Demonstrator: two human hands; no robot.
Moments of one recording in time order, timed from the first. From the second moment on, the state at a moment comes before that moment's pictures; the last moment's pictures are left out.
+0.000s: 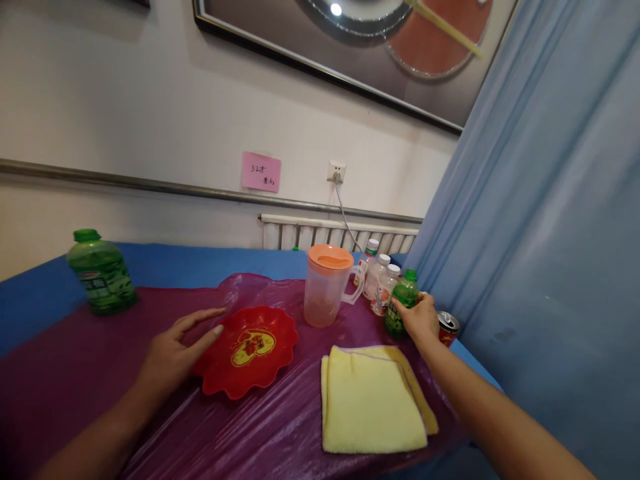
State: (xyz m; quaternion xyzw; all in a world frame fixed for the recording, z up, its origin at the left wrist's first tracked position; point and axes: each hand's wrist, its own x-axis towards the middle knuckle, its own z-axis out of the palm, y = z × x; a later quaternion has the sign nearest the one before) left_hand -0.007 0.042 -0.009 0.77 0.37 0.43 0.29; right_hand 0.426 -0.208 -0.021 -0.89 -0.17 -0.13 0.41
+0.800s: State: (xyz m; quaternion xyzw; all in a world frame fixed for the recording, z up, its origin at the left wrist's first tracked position) left_hand -0.005 0.032 -0.007 0.76 0.37 0.44 0.32; right_hand 0.309 -0.241 -0.053 -0.82 -0.42 0.03 0.38
